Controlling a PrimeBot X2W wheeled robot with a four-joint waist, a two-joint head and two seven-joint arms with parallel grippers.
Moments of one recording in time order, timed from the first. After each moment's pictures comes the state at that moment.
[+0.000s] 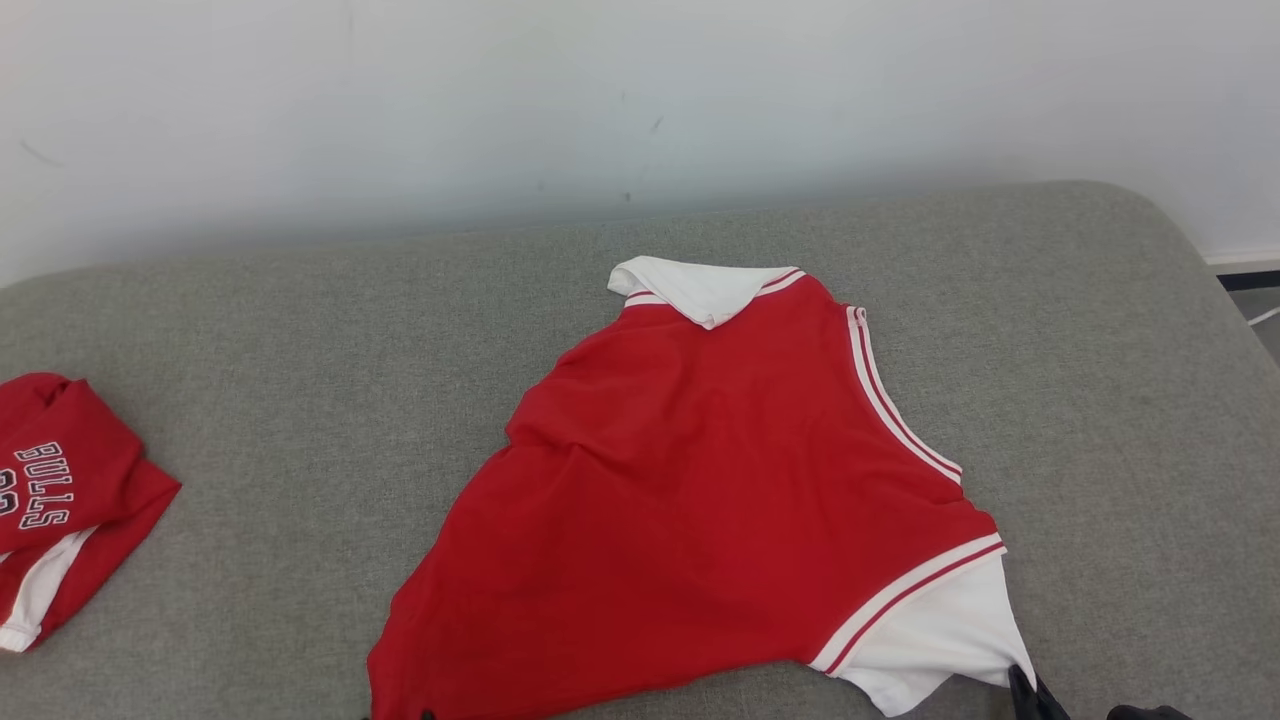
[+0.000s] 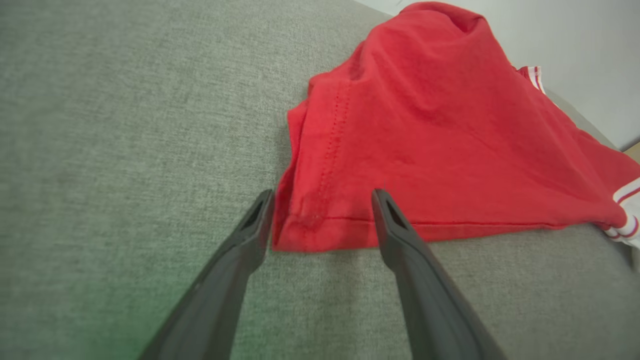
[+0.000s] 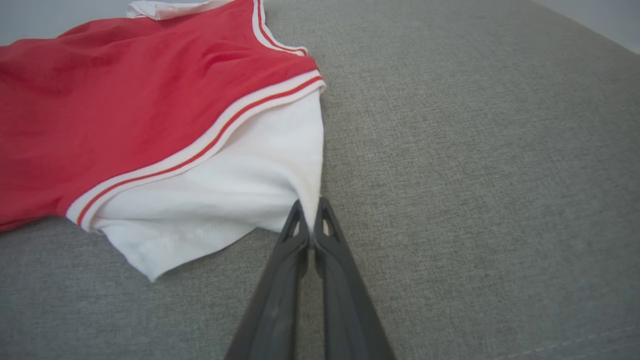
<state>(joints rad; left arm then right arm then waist) -0.04 0.05 -0.10 0.40 -0.32 -0.10 -0.26 0.00 -0.23 0.22 0.44 0.30 0.13 -0.26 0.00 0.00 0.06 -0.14</state>
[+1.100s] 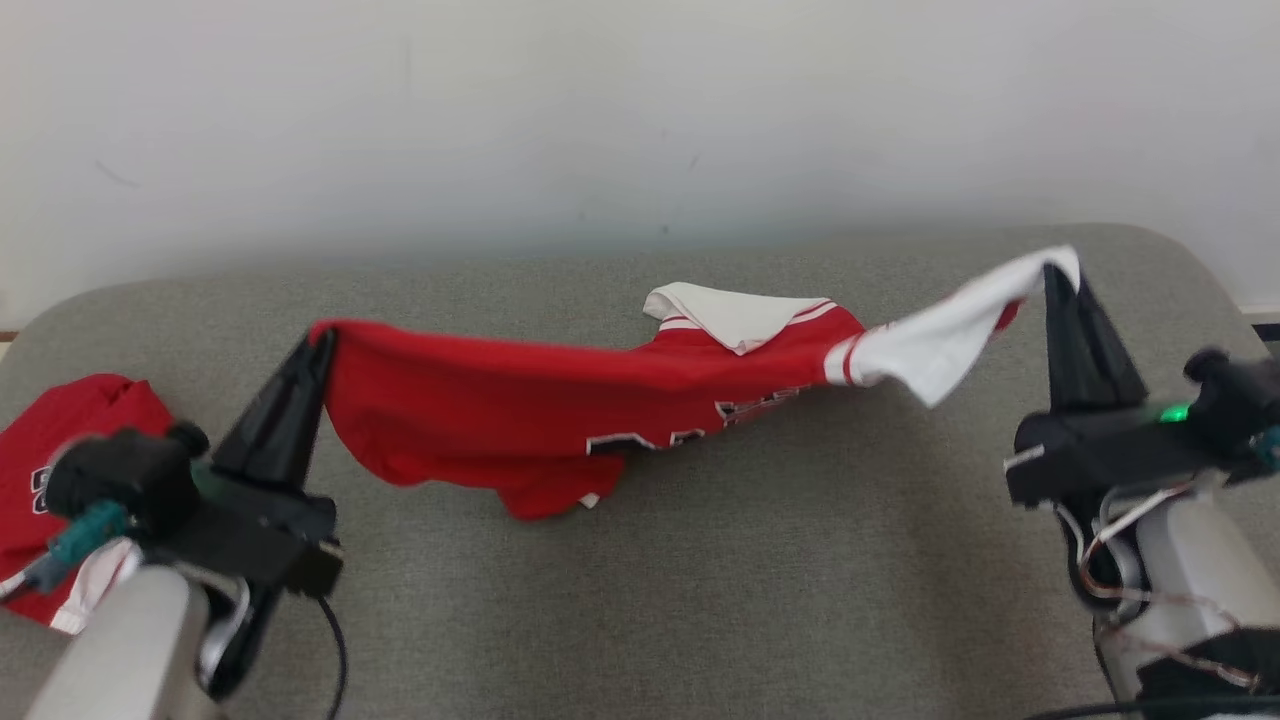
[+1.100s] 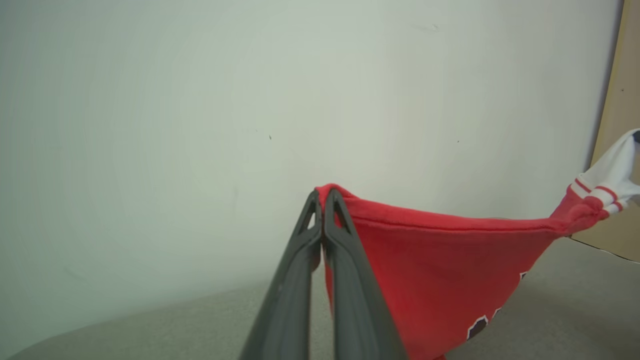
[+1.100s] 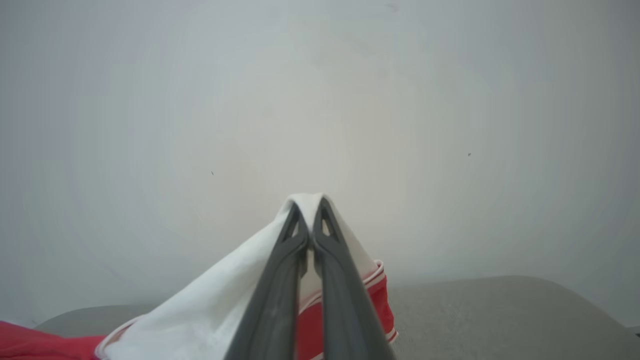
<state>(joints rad) -0.50 0.32 -0.25 0.18 -0.34 -0.13 -0.26 -0.45 -0.28 0.25 0.24 0.40 0.13 -0.26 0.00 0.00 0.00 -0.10</state>
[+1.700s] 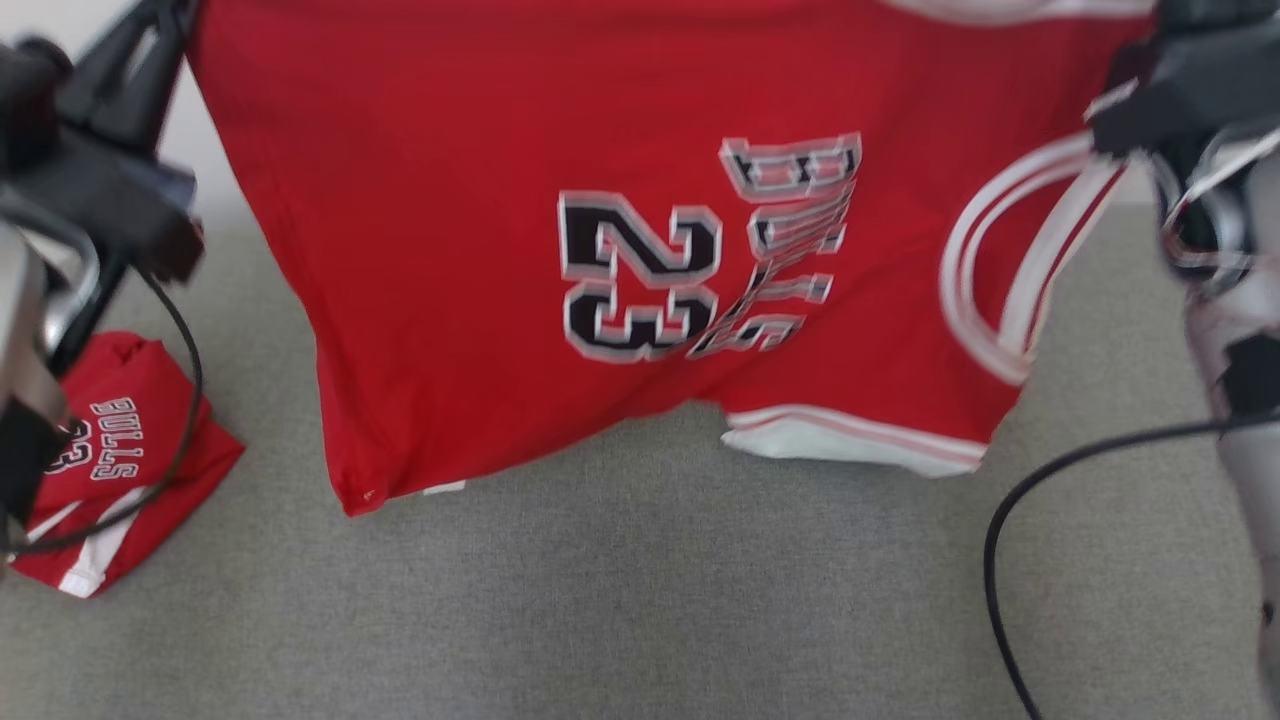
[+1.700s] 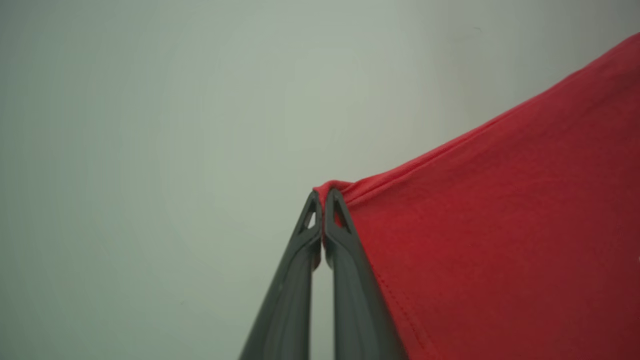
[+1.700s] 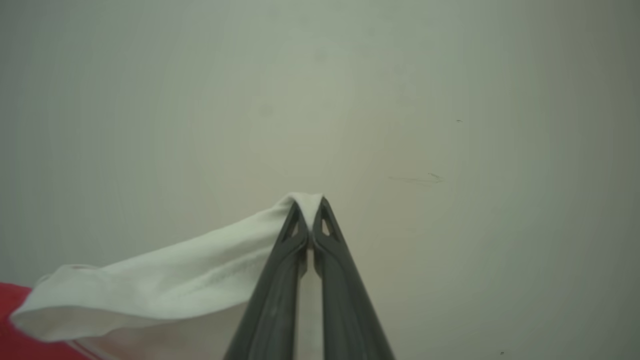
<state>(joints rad) -1.14 0.49 -0.55 0.53 -0.37 -0.13 -0.26 -1.03 -0.37 0.34 0.48 0.33 0.13 -0.26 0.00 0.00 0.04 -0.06</state>
